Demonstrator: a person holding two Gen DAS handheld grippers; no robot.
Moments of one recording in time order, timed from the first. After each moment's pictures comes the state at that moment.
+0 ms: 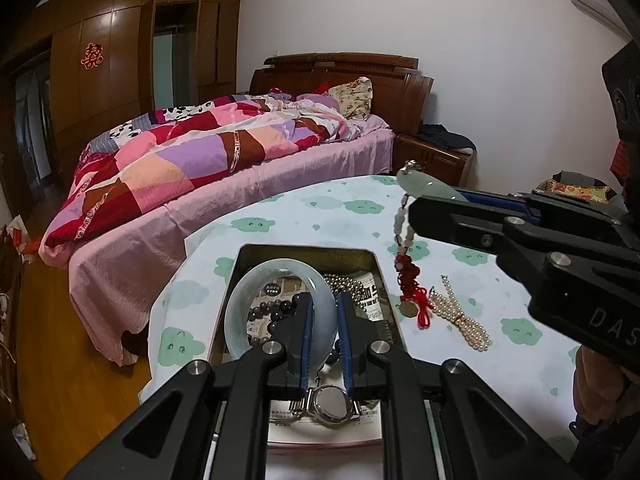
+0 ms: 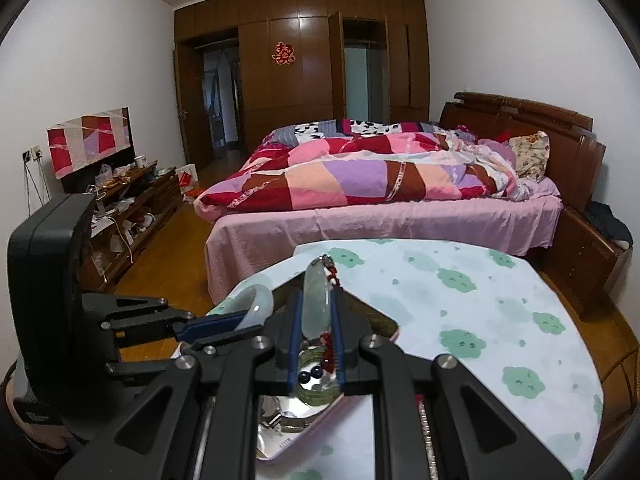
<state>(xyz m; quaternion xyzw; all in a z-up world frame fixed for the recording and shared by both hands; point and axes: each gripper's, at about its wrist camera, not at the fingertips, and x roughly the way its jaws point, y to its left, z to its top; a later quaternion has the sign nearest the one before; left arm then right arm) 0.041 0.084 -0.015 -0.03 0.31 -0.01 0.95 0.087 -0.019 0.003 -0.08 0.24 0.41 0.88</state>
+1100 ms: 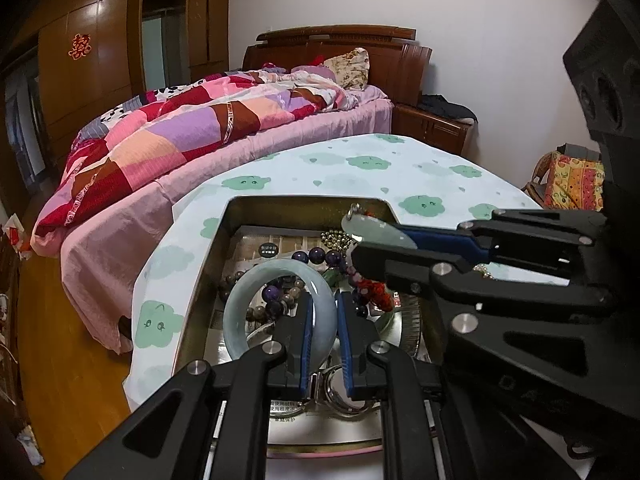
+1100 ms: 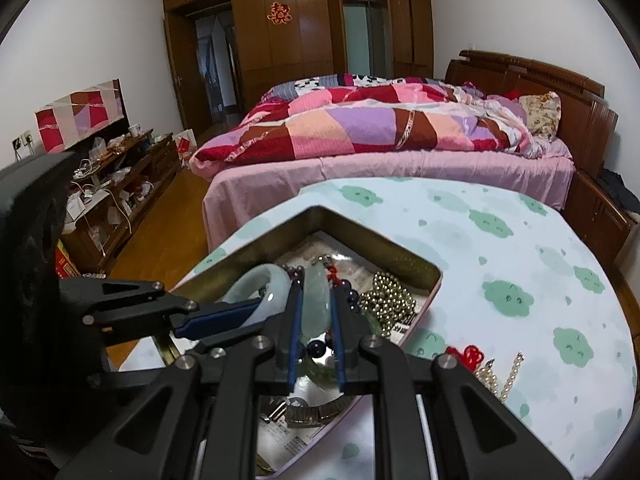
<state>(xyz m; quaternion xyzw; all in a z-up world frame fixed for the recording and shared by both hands) 0.058 0.086 -0.055 -0.01 0.35 -0.02 0.94 0.099 0.010 -0.052 -0.10 0.32 0.40 0.85</state>
